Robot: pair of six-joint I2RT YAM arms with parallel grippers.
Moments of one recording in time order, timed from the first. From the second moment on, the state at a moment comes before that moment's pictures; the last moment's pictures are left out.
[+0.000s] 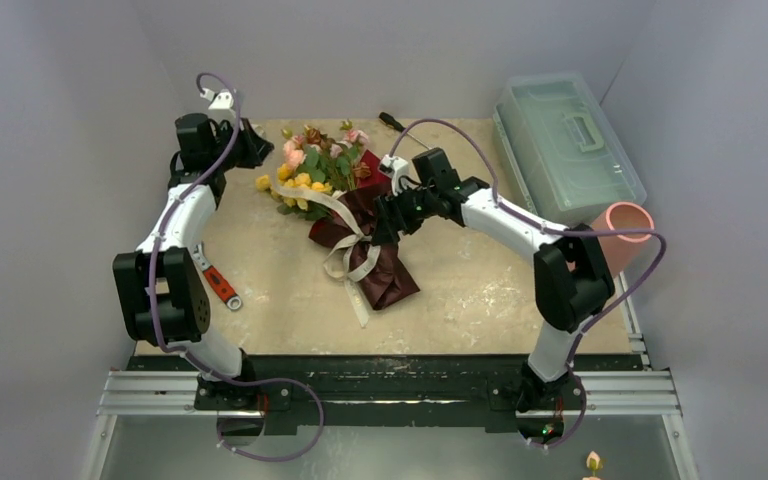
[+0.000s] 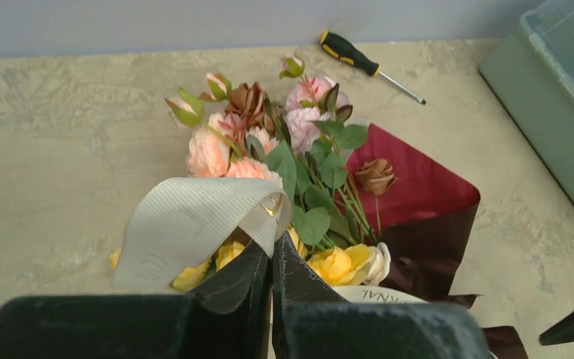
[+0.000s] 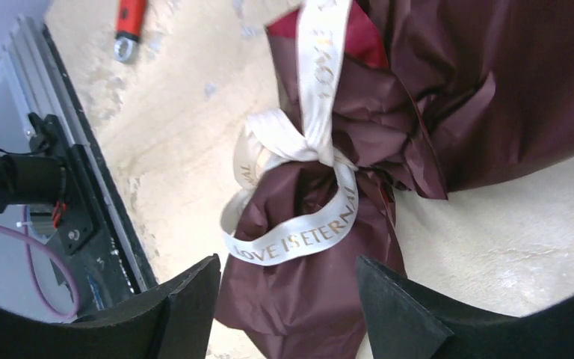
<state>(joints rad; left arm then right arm) 0.12 1.62 1.27 0.04 0.53 -0.15 0.56 1.82 1.36 -0.41 -0.58 0.05</state>
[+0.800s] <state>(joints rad) 0.12 1.58 1.22 0.02 0.52 -0.11 0.62 1.94 1.41 -0.39 -0.51 0.07</state>
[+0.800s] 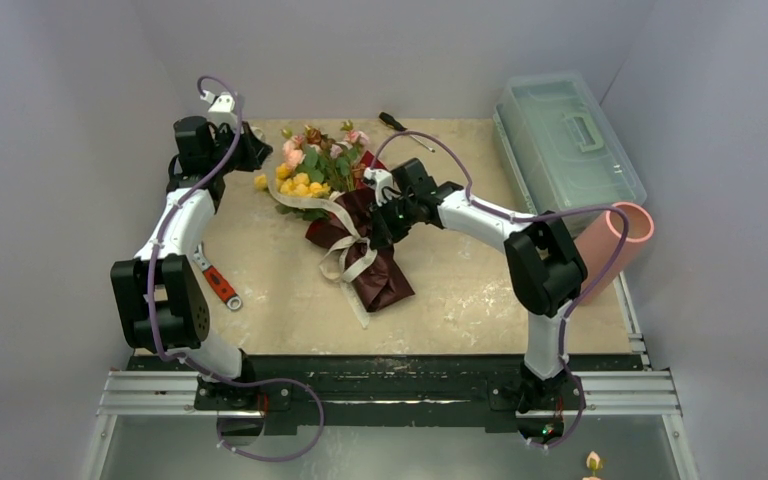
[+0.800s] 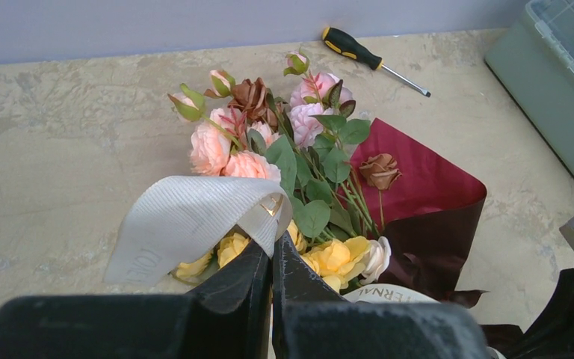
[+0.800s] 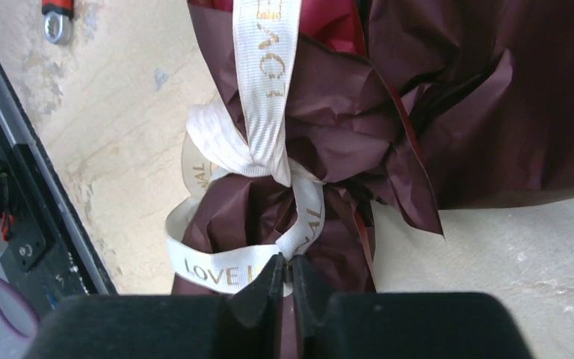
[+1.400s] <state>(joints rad) 0.14 1.60 1.23 0.01 0.48 -0.06 0.58 1.69 1.44 -0.47 -0.51 0.02</state>
